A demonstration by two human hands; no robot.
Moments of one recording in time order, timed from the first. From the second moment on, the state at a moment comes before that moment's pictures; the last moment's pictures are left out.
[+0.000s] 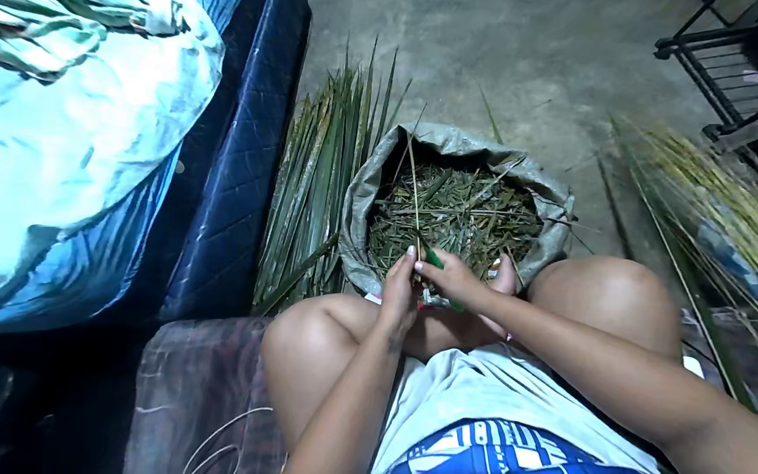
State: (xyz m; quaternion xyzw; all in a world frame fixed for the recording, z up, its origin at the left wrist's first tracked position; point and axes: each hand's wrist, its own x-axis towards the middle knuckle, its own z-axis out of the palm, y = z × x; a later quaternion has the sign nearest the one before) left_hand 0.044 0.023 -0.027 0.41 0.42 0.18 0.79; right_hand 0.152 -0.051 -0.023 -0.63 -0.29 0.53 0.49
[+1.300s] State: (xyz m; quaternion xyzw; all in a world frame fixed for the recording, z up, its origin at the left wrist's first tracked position) left_hand 0.022 0.053 0.007 0.39 0.37 0.01 0.84; right_hand 0.170 -0.047 0.002 -0.79 -0.39 0.43 0.20
